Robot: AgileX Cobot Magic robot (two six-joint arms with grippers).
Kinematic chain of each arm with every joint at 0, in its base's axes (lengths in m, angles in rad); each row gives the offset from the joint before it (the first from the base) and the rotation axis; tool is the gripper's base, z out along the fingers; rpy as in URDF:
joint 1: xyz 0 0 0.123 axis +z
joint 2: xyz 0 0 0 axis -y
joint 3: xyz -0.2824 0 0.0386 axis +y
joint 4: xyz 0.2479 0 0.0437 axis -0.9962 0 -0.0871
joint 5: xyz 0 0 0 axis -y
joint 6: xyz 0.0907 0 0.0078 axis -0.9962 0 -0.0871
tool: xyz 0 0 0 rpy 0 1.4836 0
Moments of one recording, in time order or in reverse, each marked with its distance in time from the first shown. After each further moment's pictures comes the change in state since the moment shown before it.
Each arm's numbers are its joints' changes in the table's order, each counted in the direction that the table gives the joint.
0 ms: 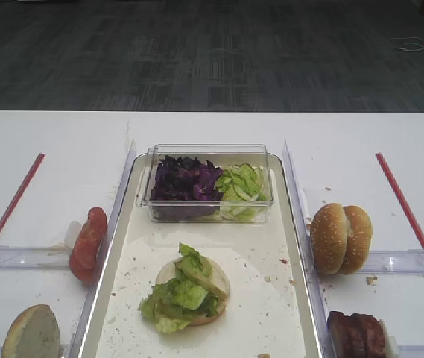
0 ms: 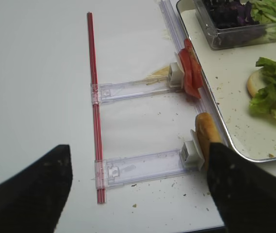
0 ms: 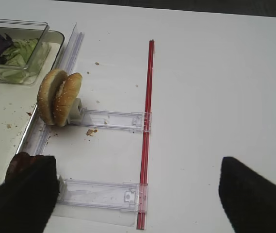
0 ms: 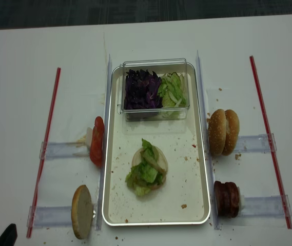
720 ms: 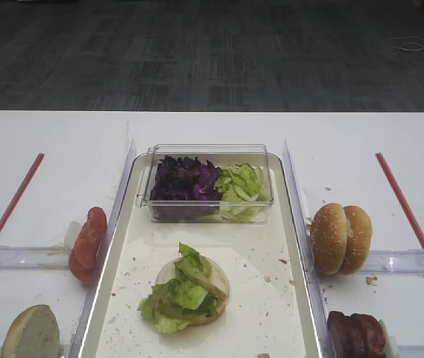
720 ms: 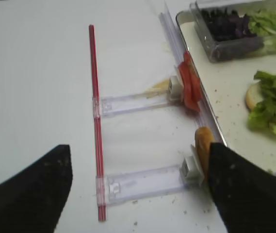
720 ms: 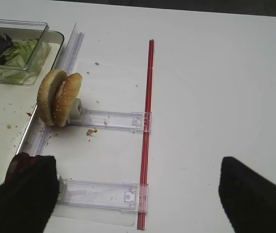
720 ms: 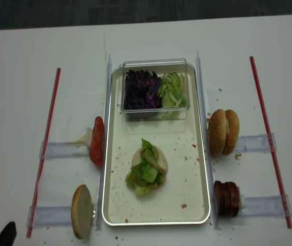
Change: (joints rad) left arm 0.000 0.000 -0.003 0.000 0.016 0.000; right arm 0.000 0.000 0.000 0.000 0.000 -0.002
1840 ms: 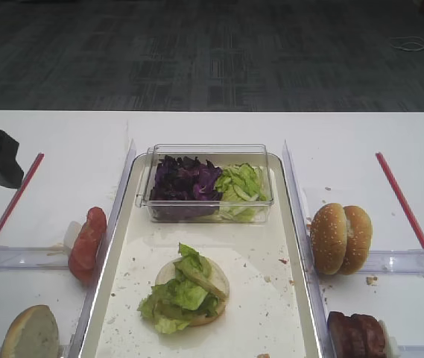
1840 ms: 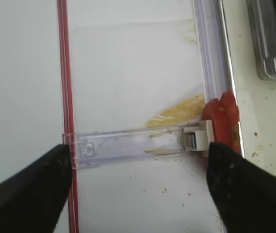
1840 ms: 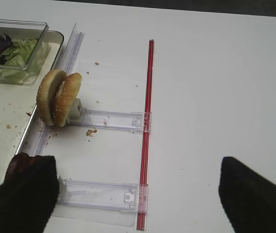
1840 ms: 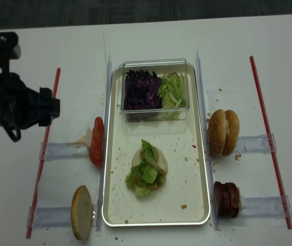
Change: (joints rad) left arm 0.000 -1.290 -0.360 0.080 0.448 -0.025; right arm 0.000 0.000 0.000 0.000 0.000 0.000
